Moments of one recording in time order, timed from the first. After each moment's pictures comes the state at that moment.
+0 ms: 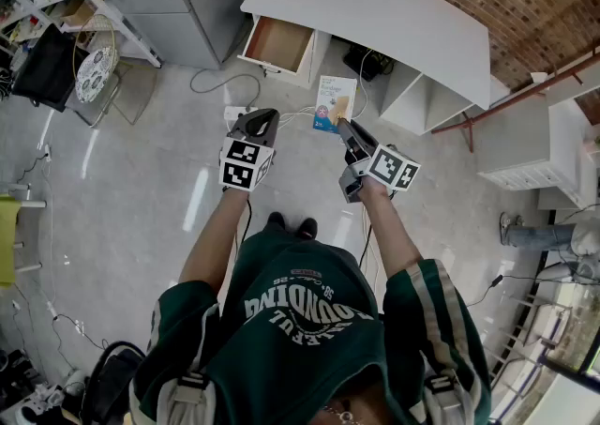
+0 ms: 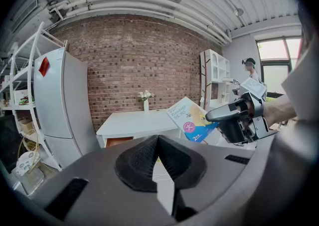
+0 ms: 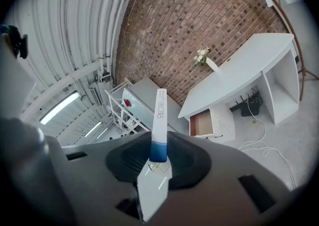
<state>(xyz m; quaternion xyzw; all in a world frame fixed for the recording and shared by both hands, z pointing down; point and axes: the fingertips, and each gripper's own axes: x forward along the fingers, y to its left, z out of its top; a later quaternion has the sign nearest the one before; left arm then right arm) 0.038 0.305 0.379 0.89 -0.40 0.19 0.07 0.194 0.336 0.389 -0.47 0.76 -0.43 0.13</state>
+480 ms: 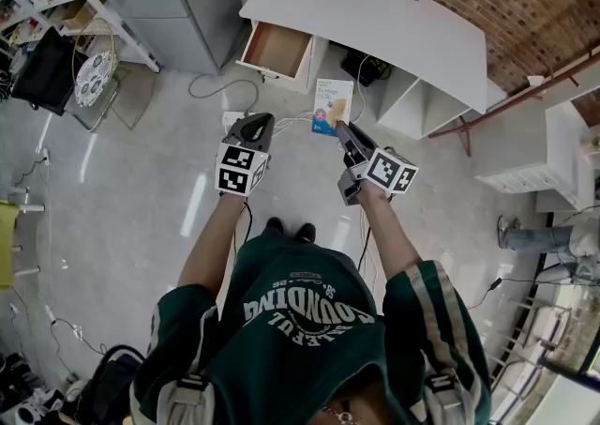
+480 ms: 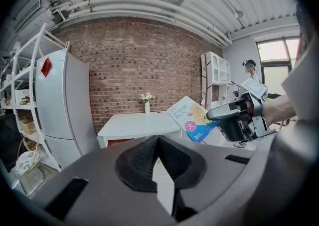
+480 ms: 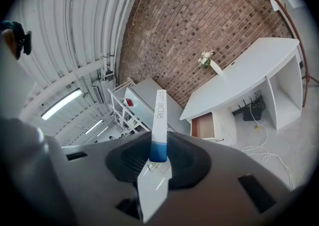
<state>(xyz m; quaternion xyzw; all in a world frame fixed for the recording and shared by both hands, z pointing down) 0.027 0.307 0.378 0.89 -0.40 0.18 0.07 0.190 0.336 0.384 -0.47 0.77 -0.41 0.13</state>
